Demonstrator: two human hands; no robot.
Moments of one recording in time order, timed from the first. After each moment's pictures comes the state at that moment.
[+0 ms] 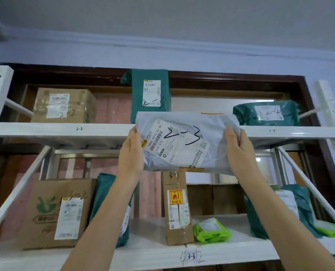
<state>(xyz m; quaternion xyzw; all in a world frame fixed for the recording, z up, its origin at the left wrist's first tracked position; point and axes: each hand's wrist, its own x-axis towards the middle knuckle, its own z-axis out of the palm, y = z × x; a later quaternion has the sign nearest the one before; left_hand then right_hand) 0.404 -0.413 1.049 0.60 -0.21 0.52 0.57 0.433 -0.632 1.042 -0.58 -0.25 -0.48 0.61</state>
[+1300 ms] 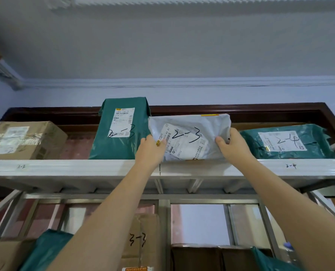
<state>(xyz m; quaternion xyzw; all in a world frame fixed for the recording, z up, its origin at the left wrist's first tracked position) 0.594 -0.517 1.199 0.74 -0.07 0.61 0.29 0.633 -0.727 1.195 -0.64 -0.27 -0.54 0.47</state>
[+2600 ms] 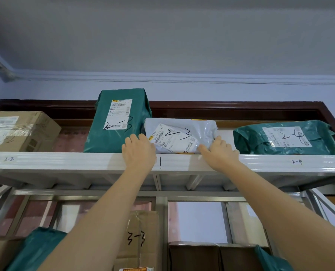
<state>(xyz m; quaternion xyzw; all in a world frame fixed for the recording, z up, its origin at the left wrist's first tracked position) 0.621 -0.491 1.189 0.71 0.12 0.69 0.04 0.677 -0.684 1.193 -0.80 -0.11 -0.52 0.27</state>
